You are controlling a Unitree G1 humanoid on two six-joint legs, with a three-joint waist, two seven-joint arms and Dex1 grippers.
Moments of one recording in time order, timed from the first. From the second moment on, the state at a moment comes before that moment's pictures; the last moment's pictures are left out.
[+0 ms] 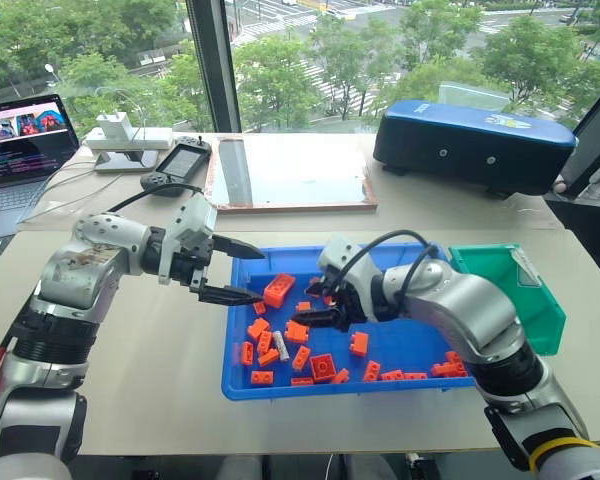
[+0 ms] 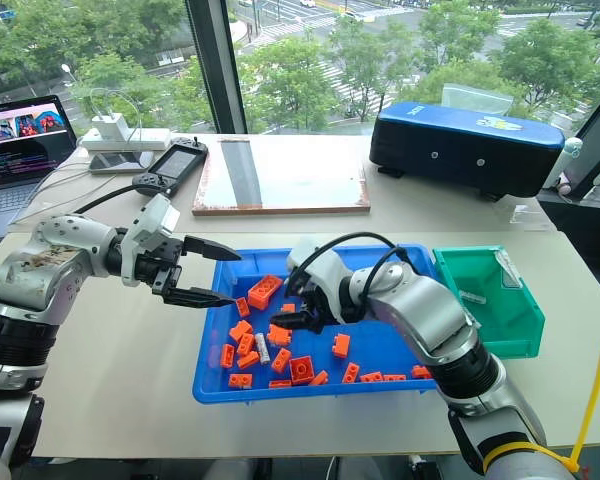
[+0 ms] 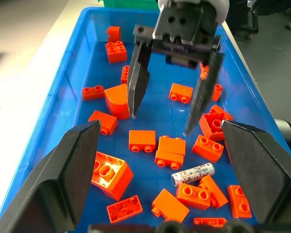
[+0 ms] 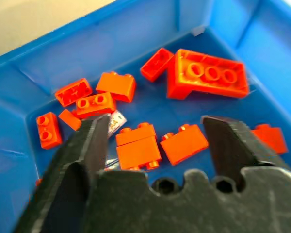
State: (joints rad) left arm -0.70 0.82 -0.10 0.02 -0.46 0.51 -1.46; right arm -0.72 -0.47 0.39 -0.38 0.39 1.17 0.72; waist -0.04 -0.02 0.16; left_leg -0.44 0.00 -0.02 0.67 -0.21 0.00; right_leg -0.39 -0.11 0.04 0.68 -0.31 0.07
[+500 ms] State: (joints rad) left arm -0.69 0.84 -0.10 0.02 -0.45 0.50 -1.44; right arm -0.75 -0.50 0.59 -0.27 0.28 0.96 0.82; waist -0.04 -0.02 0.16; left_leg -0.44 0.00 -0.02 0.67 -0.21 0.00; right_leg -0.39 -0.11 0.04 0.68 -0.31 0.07
